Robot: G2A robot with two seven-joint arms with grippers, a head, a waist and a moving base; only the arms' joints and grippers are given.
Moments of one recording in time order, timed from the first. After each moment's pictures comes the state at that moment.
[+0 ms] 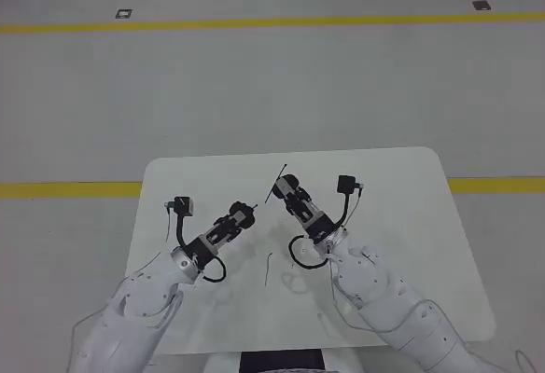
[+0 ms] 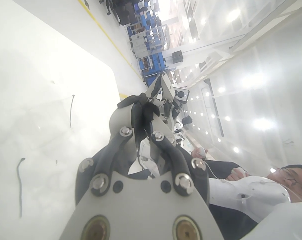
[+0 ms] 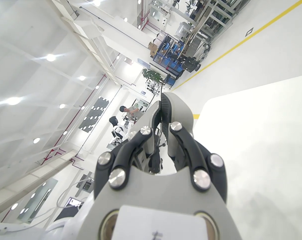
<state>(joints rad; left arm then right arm) 1.67 -1.13 -1.27 -1.80 -0.13 -0.34 -0.38 -1.34 -1.19 0.85 -1.61 -0.18 -0.34 -0.14</state>
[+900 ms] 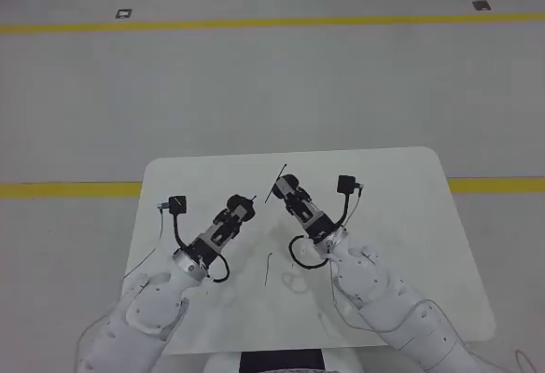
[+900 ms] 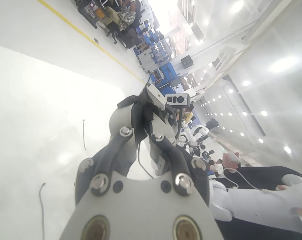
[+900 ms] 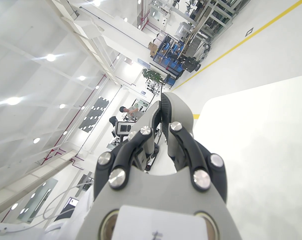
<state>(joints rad) 1.69 -1.10 -1.21 -1.89 0.20 -0.34 -0.09 -1.34 -1.19 0.85 -1.61 -0.18 -0.34 -0.14</state>
